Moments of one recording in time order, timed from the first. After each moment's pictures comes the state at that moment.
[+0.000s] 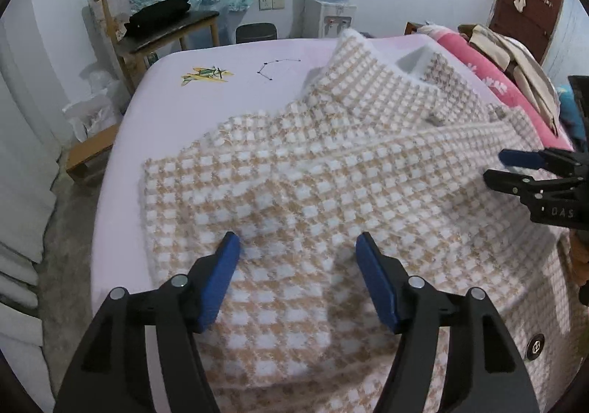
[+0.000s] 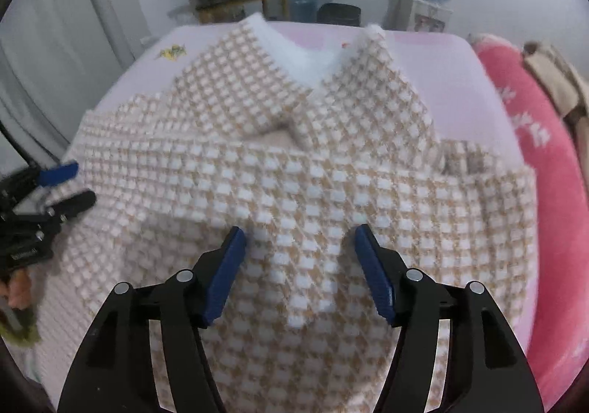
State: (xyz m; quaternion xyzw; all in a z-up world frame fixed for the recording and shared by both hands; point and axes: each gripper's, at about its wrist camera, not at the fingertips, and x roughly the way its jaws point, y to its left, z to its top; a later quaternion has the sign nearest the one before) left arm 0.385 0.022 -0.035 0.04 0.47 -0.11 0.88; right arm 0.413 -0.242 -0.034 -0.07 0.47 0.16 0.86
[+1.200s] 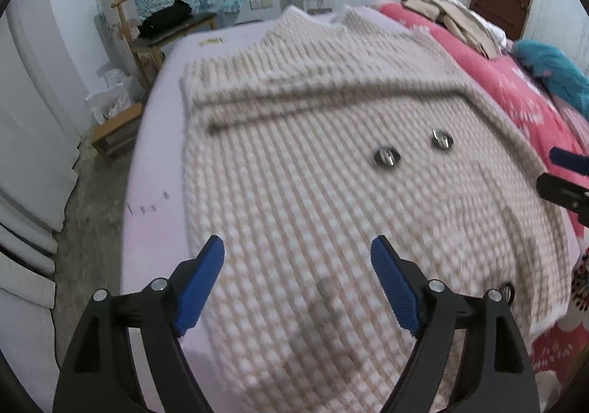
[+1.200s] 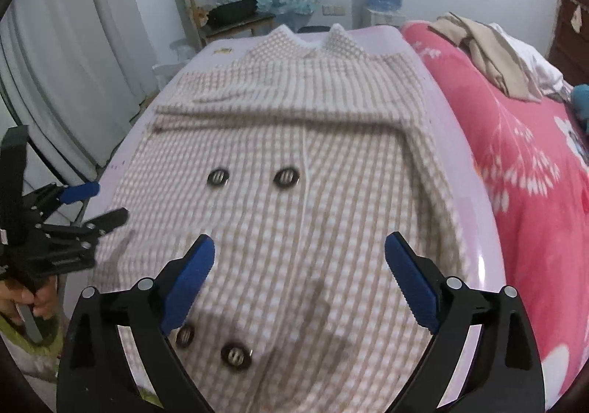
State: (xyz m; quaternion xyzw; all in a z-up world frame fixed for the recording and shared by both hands) left arm 0.140 0.009 -0.022 0.08 0.47 -0.11 0.87; right arm 0.114 -0.273 0.002 0.00 0.43 0.12 0.90
